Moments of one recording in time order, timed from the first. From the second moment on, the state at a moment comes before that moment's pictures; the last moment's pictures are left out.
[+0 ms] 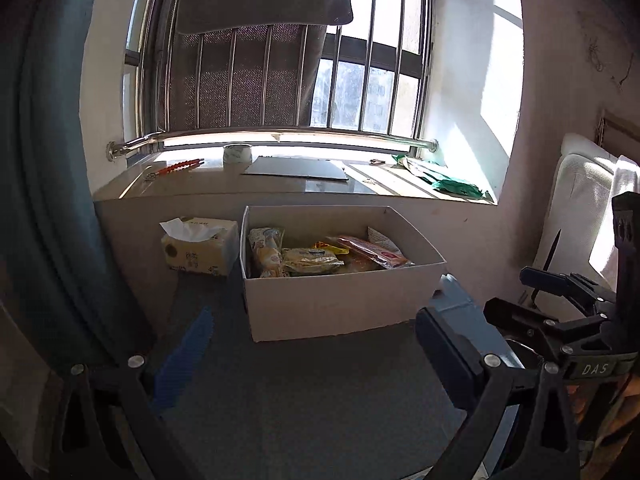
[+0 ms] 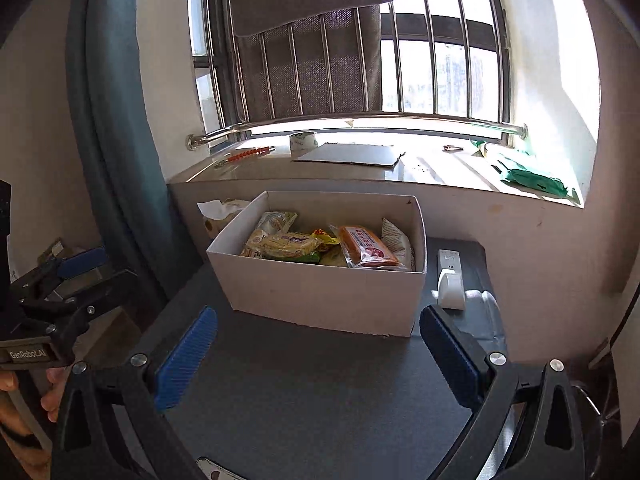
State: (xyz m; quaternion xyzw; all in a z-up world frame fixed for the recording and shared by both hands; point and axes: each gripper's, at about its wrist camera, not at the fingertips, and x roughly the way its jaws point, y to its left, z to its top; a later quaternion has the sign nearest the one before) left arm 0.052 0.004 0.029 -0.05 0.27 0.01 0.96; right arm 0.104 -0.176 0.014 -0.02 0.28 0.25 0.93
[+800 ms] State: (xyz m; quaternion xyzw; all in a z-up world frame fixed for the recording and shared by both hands) left arm -0.004 -0.010 0.013 -0.07 0.30 -0.01 0.95; right arm 0.038 -0.190 -0.001 -0.01 0.30 0.25 0.92
